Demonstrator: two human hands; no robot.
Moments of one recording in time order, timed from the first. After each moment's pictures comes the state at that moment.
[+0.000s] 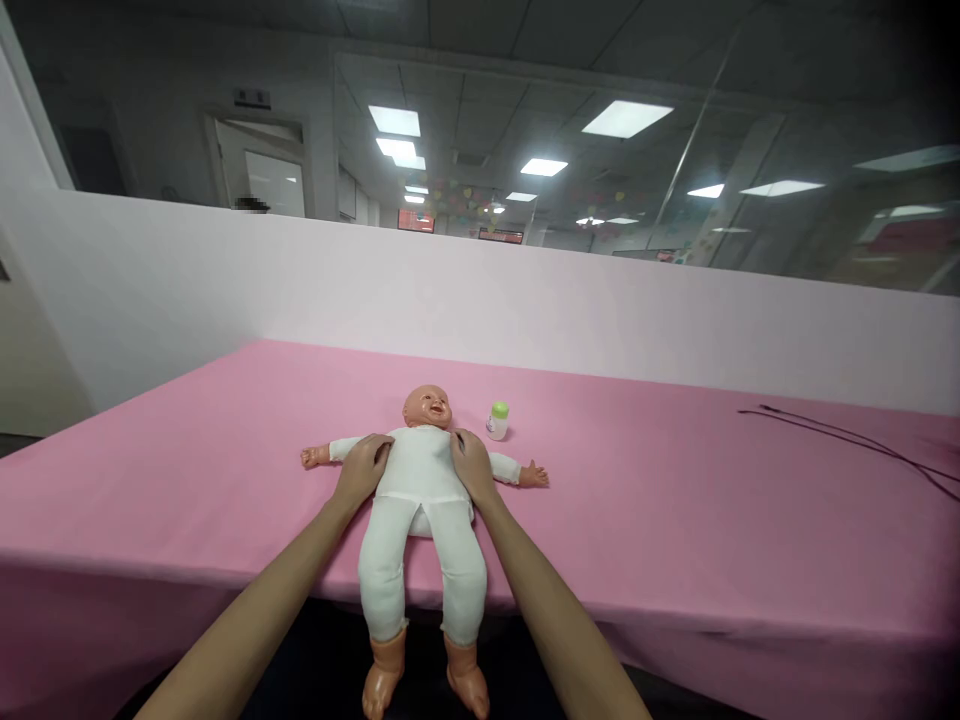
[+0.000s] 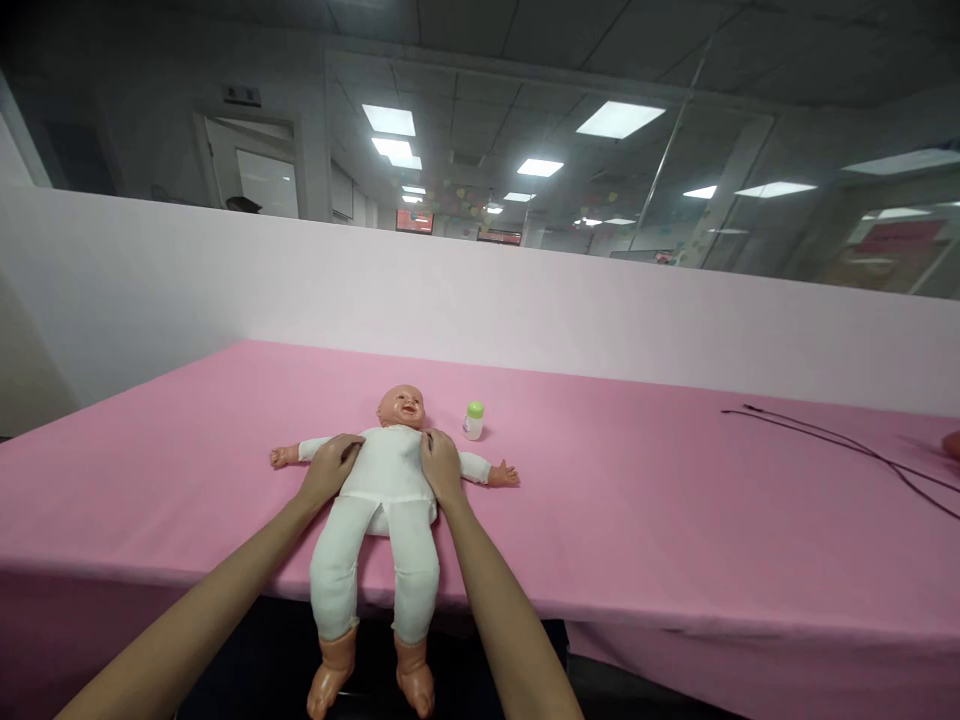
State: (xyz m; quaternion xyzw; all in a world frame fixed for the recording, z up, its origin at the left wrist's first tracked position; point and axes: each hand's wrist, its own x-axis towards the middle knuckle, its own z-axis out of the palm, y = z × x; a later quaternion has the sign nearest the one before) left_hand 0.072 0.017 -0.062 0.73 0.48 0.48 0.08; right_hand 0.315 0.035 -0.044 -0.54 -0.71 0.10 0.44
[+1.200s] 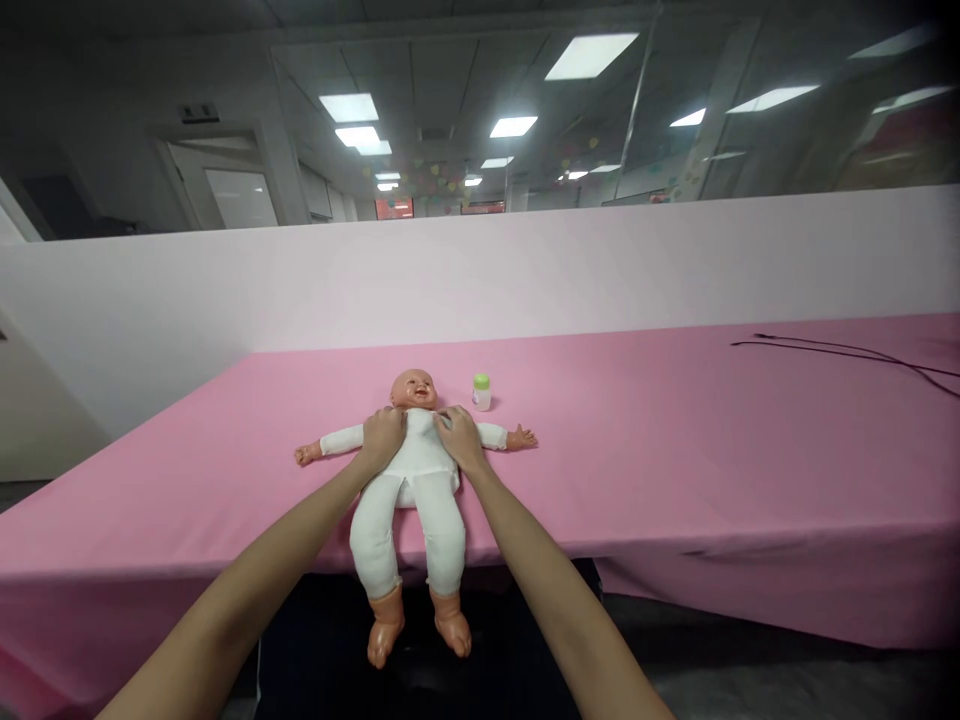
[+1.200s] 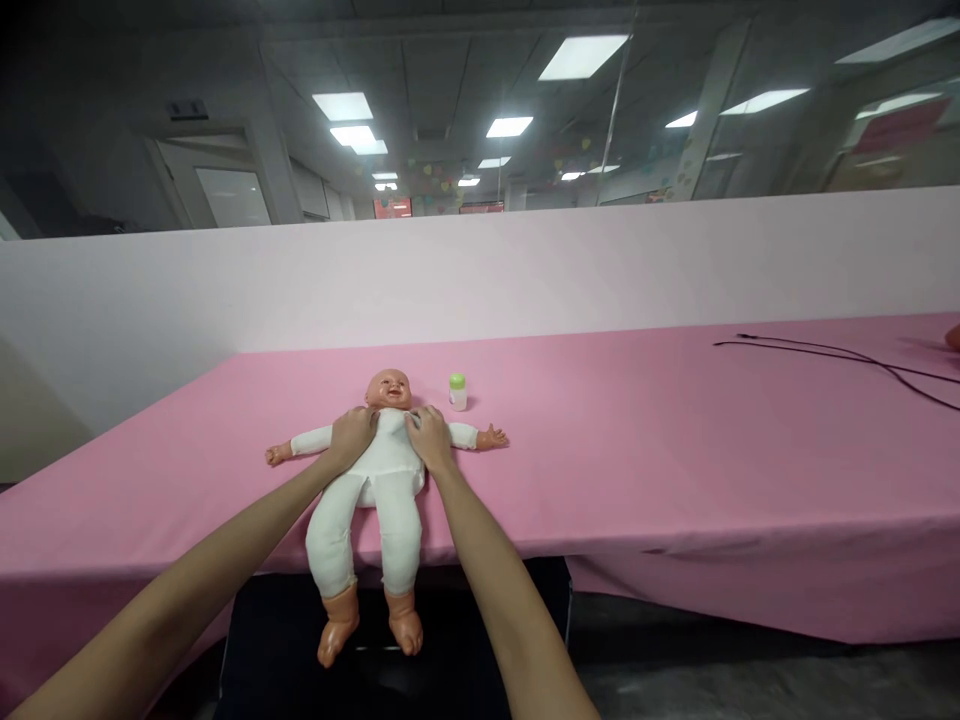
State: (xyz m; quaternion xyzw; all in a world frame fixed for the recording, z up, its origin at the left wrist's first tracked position) left_hand 0.142 0.029 -0.010 0.75 0.63 0.19 -0.07; right_hand 0.324 0.028 -0.044 -0.53 -0.69 0.09 0.48
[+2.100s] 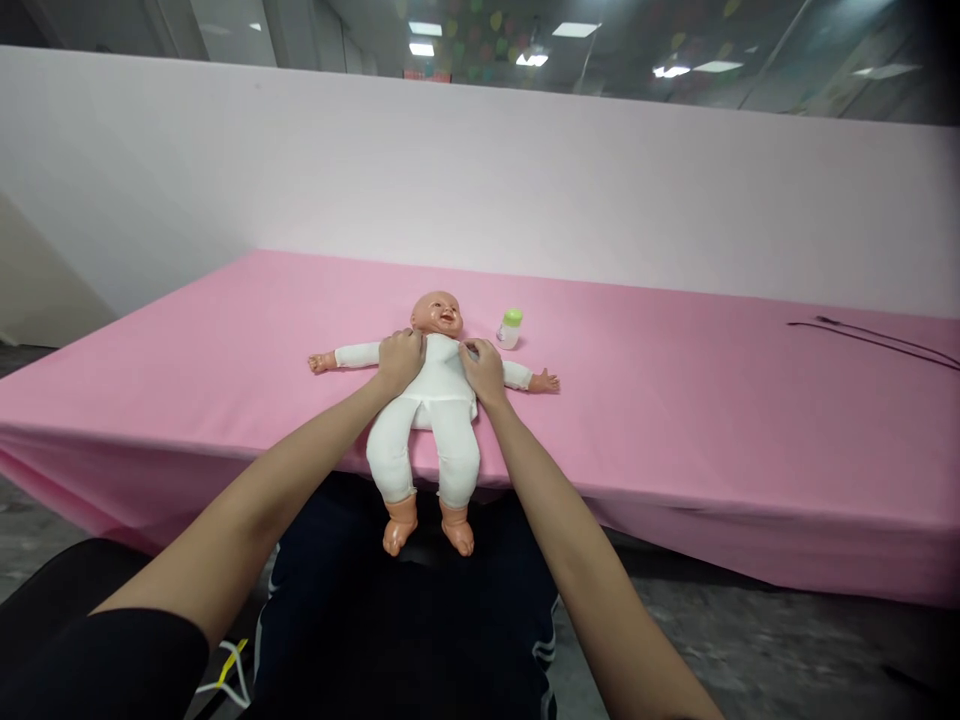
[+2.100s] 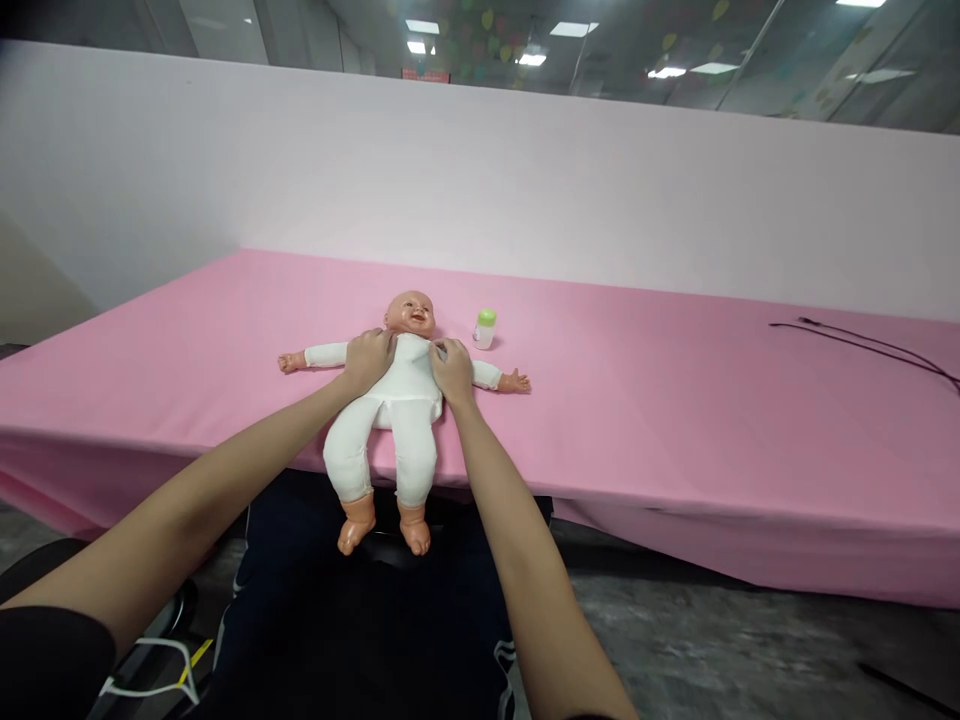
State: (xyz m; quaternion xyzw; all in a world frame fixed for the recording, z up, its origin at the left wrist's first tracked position) left_hand 0.136 0.023 -0.018 0.73 0.64 0.21 -0.07; right_hand 0.320 0.036 -0.051 -0.51 -0.68 0.10 0.51
